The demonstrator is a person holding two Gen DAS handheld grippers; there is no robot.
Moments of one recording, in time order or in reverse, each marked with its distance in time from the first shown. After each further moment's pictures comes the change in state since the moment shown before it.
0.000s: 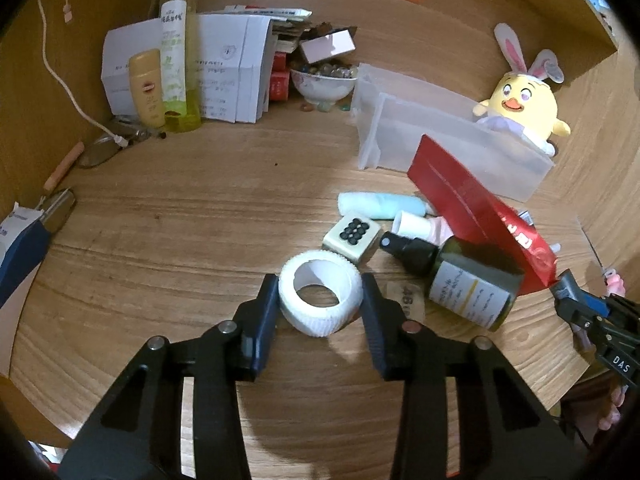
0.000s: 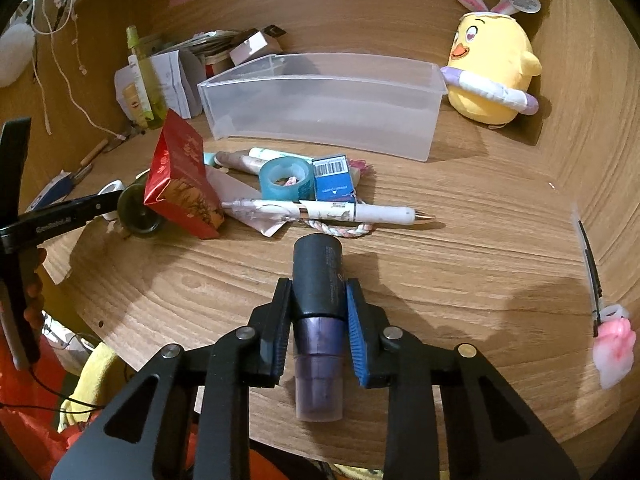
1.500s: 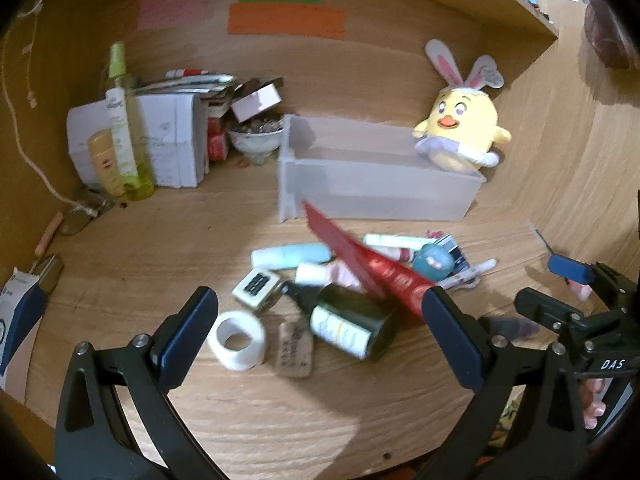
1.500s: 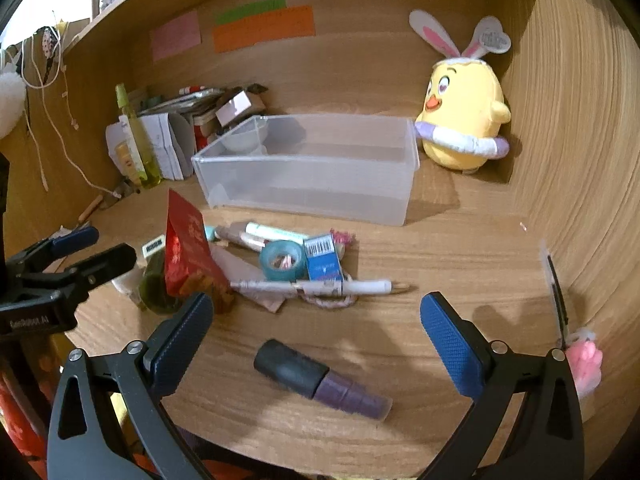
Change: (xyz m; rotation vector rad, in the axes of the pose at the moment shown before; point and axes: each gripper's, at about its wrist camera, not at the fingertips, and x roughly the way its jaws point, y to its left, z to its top) left arm -0.041 -0.056 0.016 0.109 -0.097 -0.067; right arm -0.034 0.000 0.030 0.069 -0.102 -0.037
